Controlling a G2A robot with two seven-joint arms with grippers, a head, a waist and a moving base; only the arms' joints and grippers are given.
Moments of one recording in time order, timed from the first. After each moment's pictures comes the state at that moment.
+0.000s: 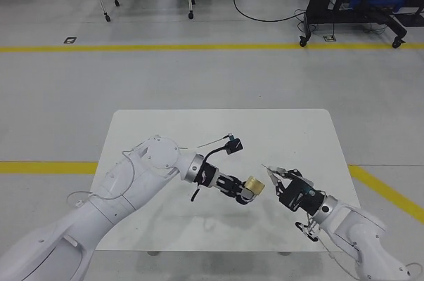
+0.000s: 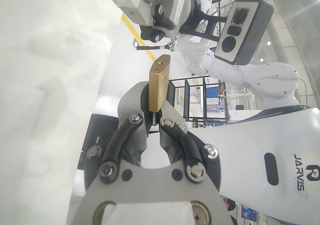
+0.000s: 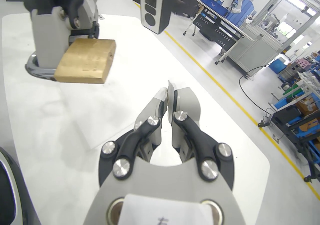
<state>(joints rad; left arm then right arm) 0.39 -1.32 -0.49 -1.07 -0.55 -0.39 -1.26 -1.50 -0.96 1.49 -1.96 -1.50 -0.55 -0.07</state>
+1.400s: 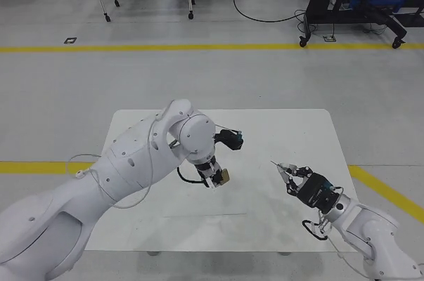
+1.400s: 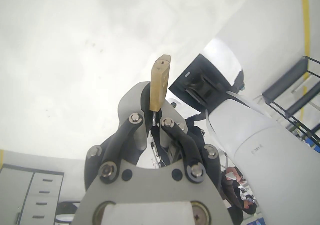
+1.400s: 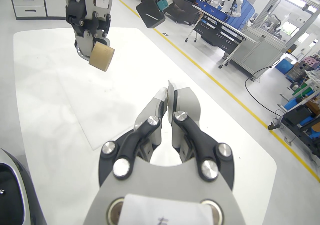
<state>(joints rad) 0.11 -1.37 -0.36 -1.23 0.23 0.04 -1.53 -1.51 -0.96 1.57 -1.91 -1.39 -0.60 -0.12</state>
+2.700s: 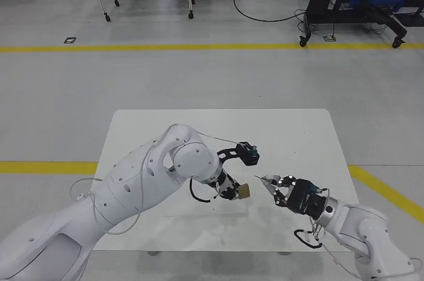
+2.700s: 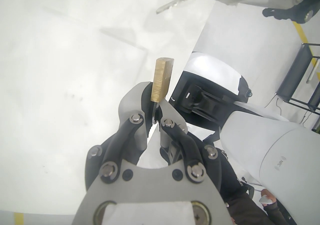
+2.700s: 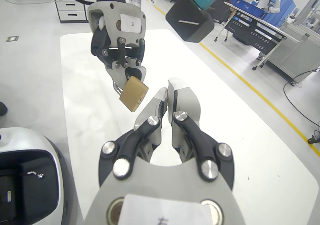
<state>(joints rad) 0.29 -1.33 -0.46 -1.38 0.26 -0.17 -1.35 -1.48 -0.96 1.52 -1.92 -1.28 -0.76 0.01</state>
